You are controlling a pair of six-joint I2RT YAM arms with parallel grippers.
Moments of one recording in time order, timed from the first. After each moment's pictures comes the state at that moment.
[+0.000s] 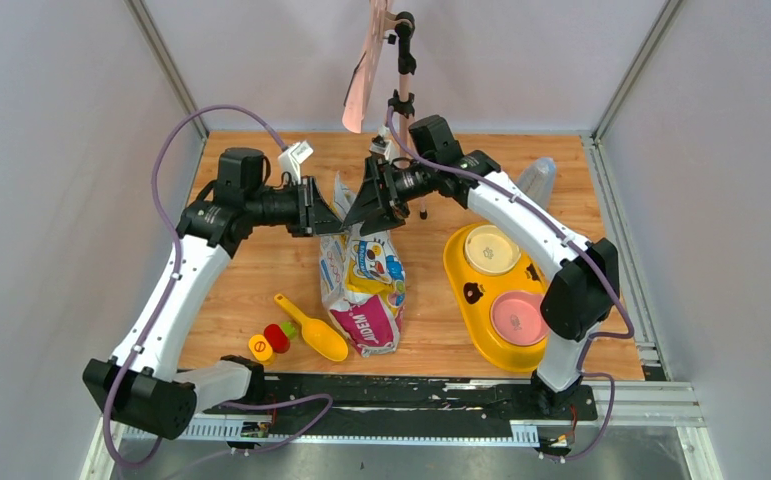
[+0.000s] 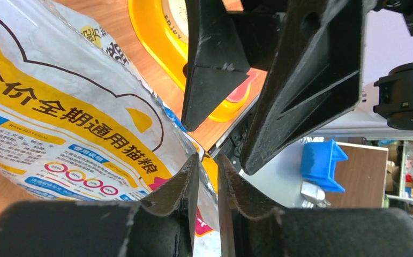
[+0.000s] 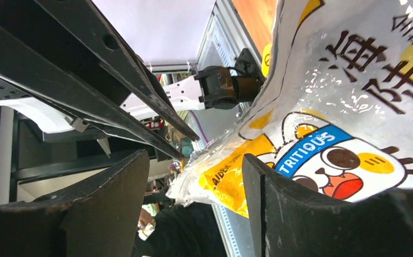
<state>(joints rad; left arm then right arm) -0.28 1.16 1.27 -0.72 0.79 -0.42 0.63 1.80 1.72 -0.59 -1.01 0.74</state>
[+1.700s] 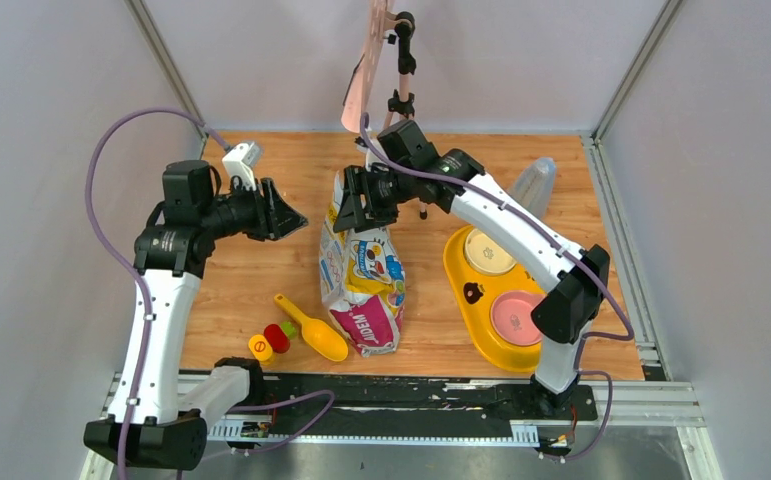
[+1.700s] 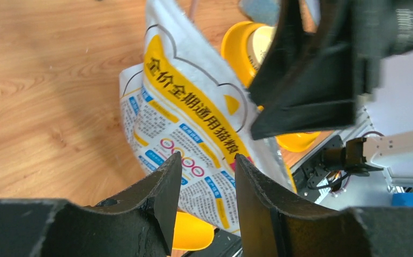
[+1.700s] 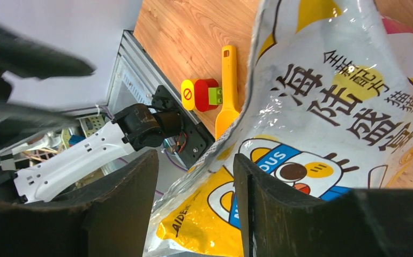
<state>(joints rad) -0.04 0.99 1.29 -0.84 0.69 -0.18 0.76 1.85 1.93 -0.82 -0.50 0.59</state>
